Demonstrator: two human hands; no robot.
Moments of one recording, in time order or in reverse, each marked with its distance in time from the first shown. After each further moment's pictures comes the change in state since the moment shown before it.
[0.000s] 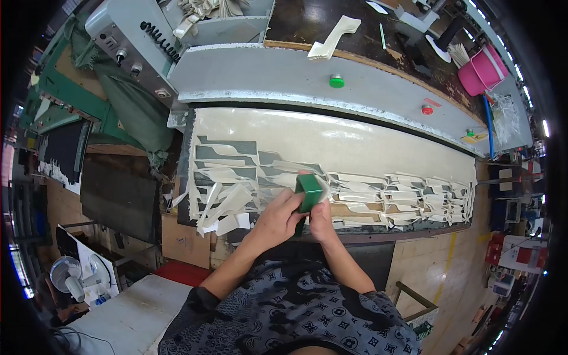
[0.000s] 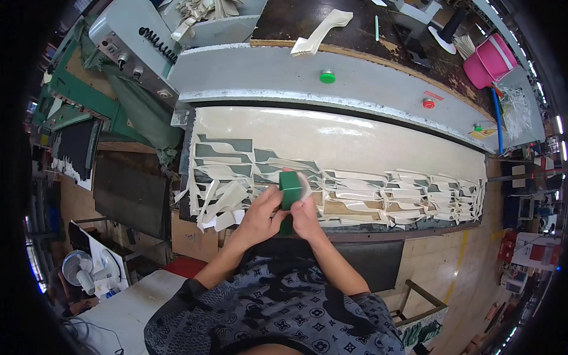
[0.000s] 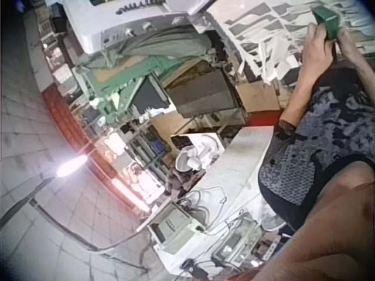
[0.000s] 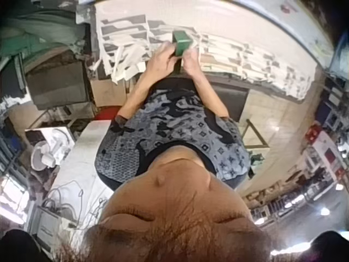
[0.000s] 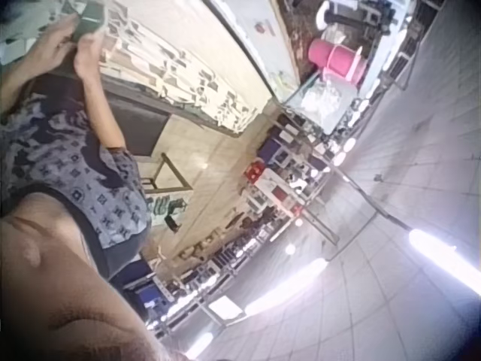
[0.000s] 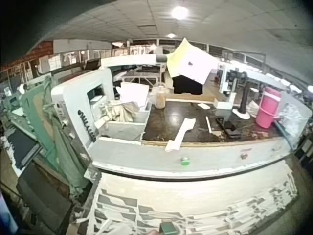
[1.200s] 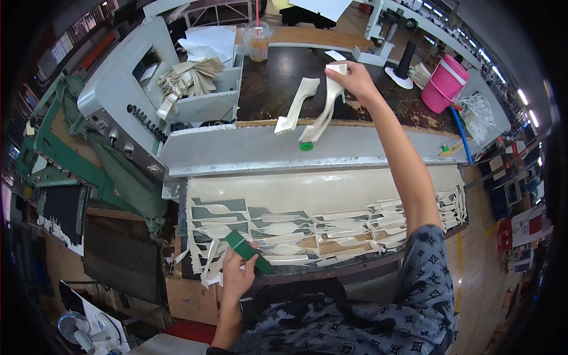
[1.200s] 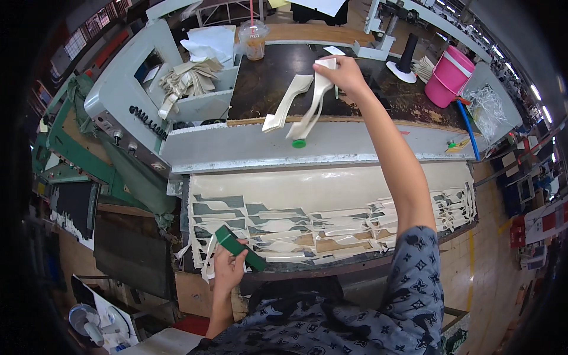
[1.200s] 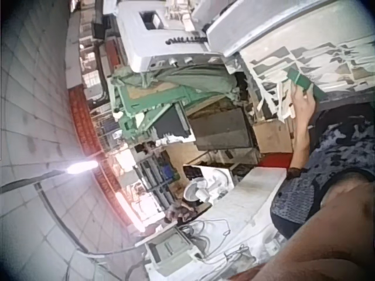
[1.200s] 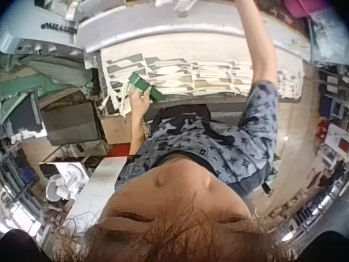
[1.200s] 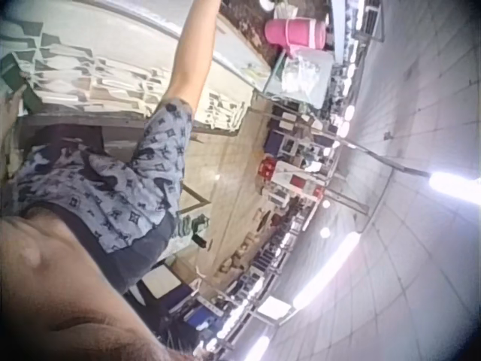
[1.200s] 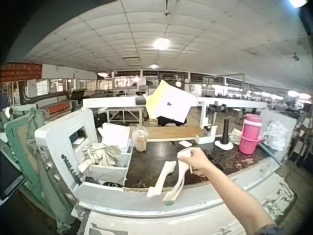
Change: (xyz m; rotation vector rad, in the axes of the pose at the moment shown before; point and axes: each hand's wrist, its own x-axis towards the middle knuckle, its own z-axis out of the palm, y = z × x) left_hand -0.008 -0.017 -0.053 -0.050 0.413 -0.066; right_hand 0.371 -0.238 -0.161 -0.733 0.199 -0.196
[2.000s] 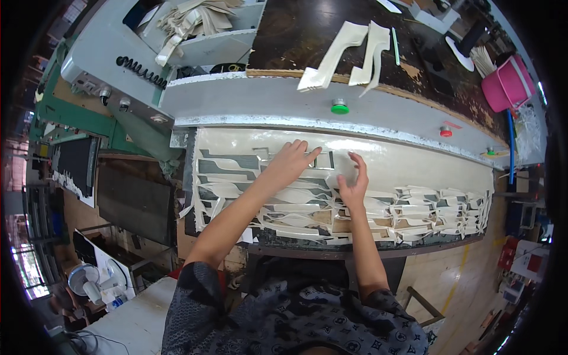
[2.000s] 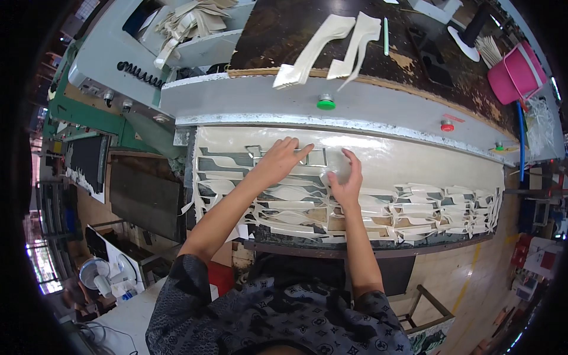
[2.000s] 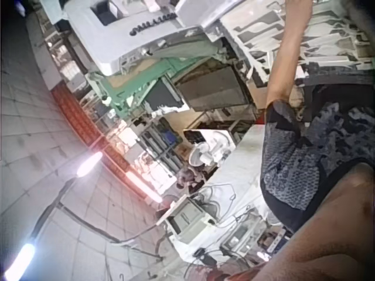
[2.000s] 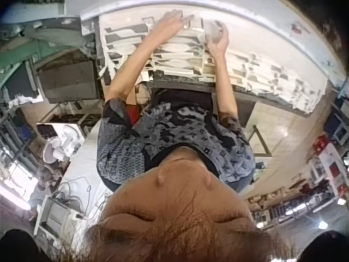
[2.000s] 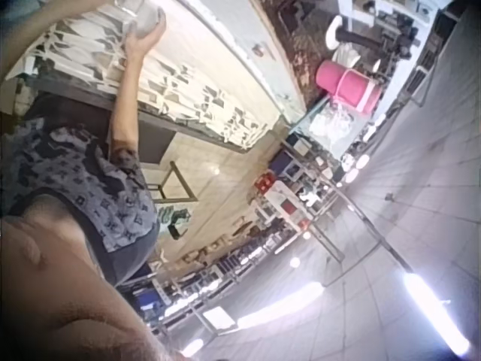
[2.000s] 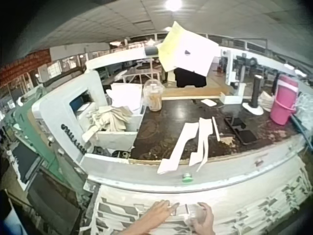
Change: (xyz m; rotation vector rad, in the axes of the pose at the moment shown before) left_hand 0.192 -0.085 0.113 0.797 -0.645 0.483; right_hand -0.316 0.196 0.148 0.051 0.226 -0.037
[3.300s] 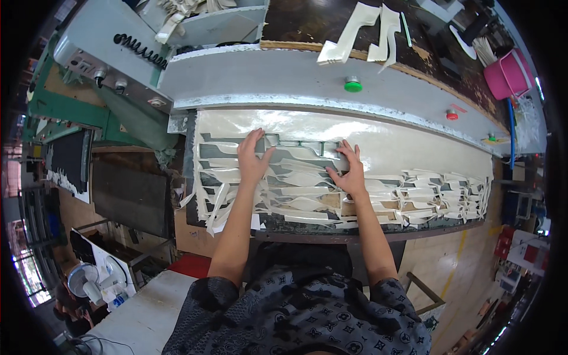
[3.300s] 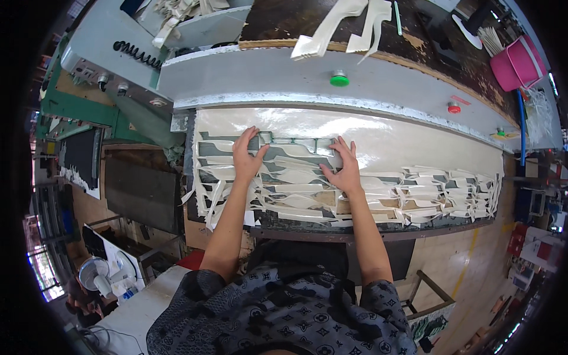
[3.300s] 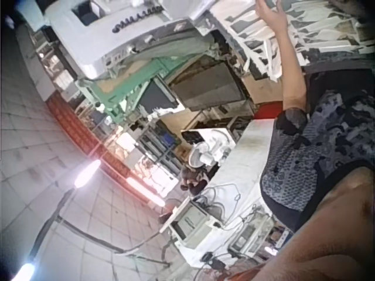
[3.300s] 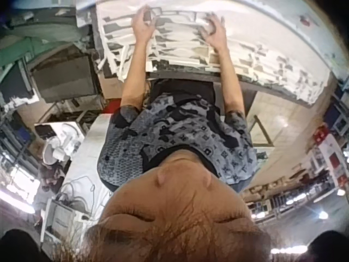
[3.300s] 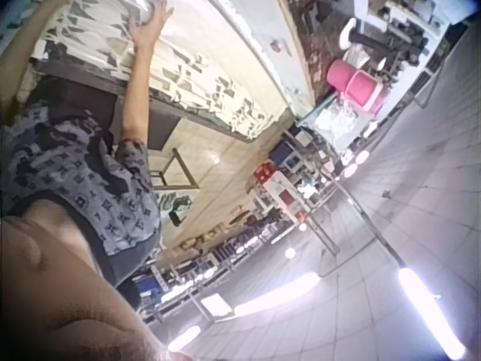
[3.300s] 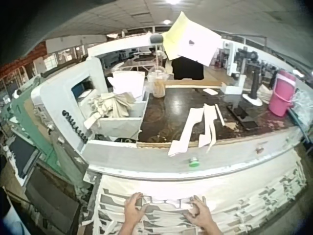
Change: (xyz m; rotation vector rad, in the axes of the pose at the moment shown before) left_hand -0.110 -0.063 0.081 -0.332 0.702 -0.522; right_hand -0.023 0.005 0.012 -0.180 -0.324 -0.040
